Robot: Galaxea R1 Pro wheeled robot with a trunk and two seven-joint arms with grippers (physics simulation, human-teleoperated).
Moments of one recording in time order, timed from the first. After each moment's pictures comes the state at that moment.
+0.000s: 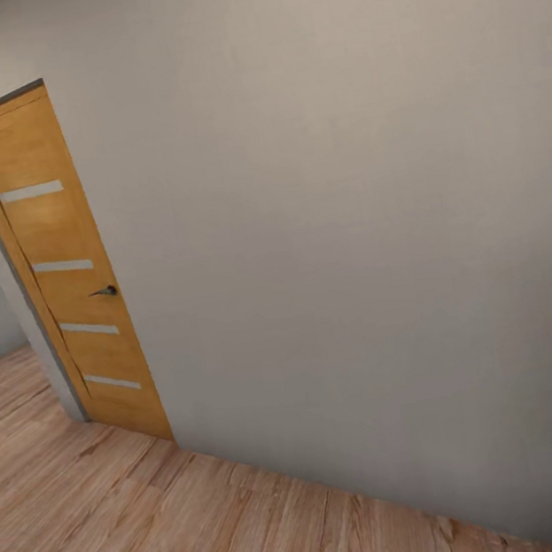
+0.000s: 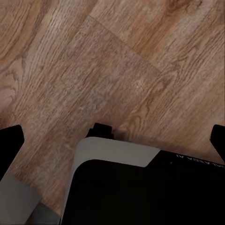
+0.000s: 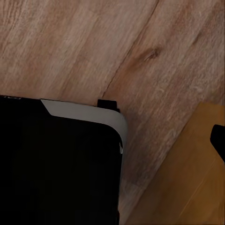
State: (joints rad) left arm -0.25 -0.01 0.04 0.00 0.19 -0.01 0.10; right arm -0.11 -0.02 0.33 0.03 -0.22 -0.18 0.00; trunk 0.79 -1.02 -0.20
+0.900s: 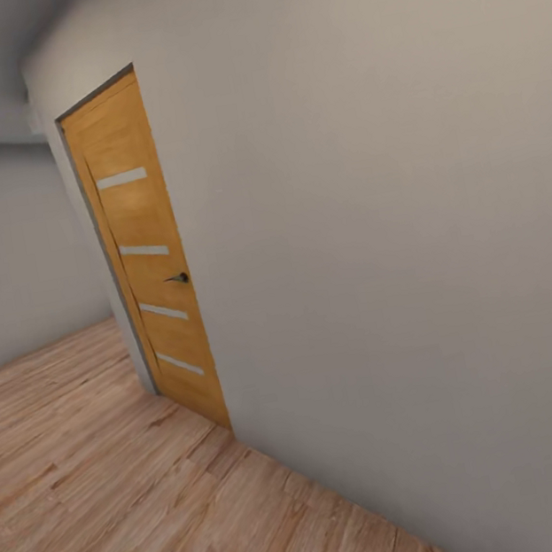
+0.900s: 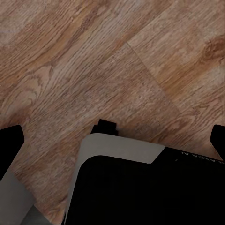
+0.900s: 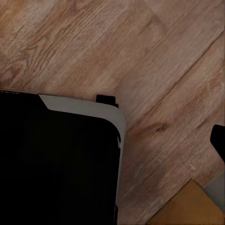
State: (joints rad) left arm -0.25 0.00 0.04 0.00 0.19 0.00 0.10; right arm -0.10 -0.03 0.33 0.03 -0.22 -0.17 0.00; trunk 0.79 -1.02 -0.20
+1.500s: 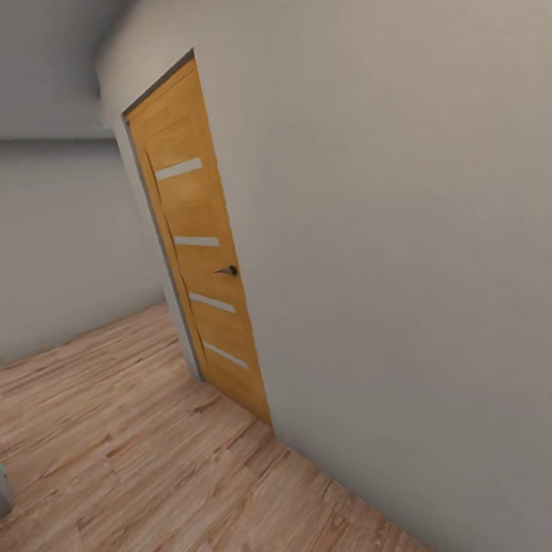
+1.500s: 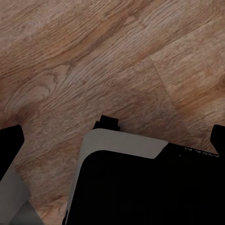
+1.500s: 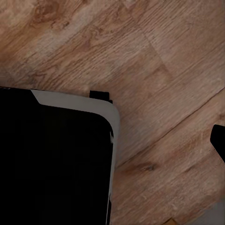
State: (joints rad) left arm -0.23 0.00 0.04 0.00 0.19 -0.01 0.10; right arm -0.09 -0.05 0.33 0.03 -0.22 -0.17 0.00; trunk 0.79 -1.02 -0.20
